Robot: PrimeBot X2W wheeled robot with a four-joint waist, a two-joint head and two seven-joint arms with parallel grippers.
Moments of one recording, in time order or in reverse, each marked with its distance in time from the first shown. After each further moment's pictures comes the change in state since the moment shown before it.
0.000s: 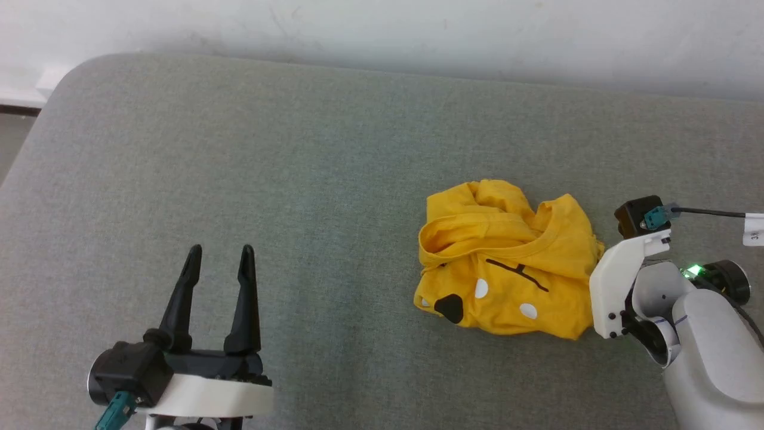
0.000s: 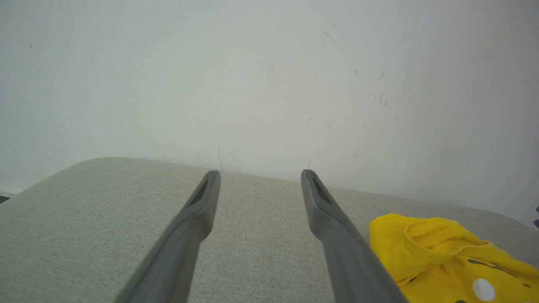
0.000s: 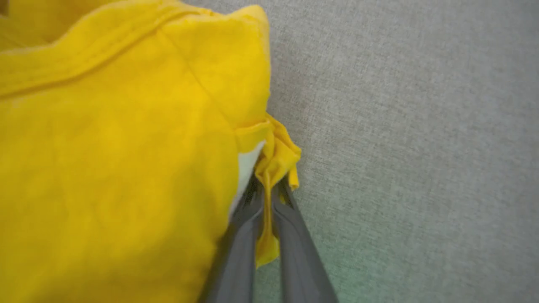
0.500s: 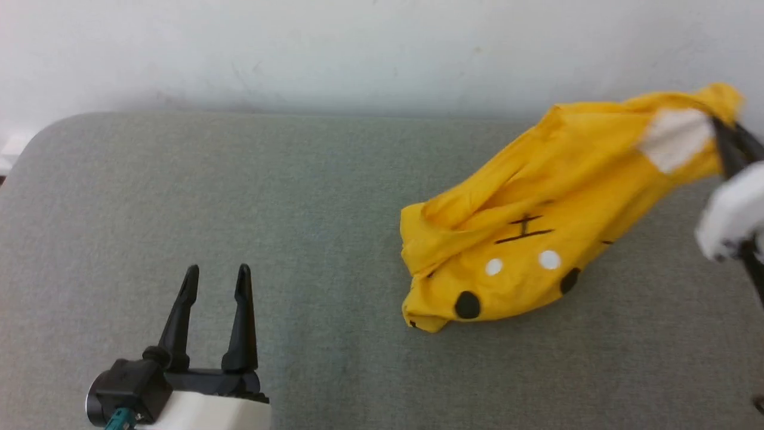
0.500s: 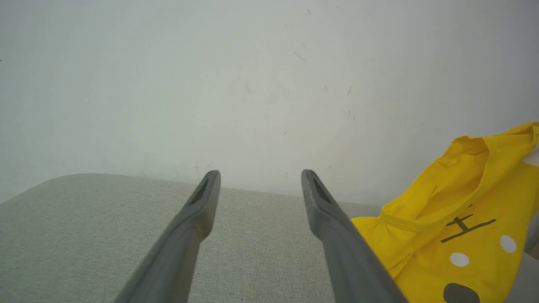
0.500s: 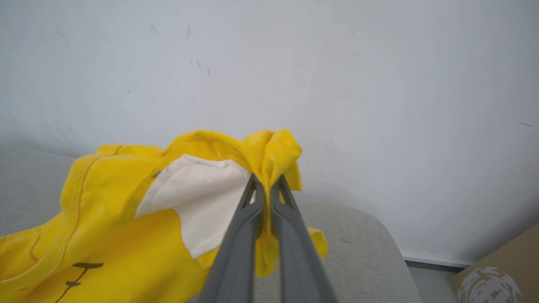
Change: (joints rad) left arm 0.047 -0.002 0.011 -0.002 0.003 0.010 0.000; right arm -0.019 -0.048 -0.212 -0.413 -0.058 0.000 -0.186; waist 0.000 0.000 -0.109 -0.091
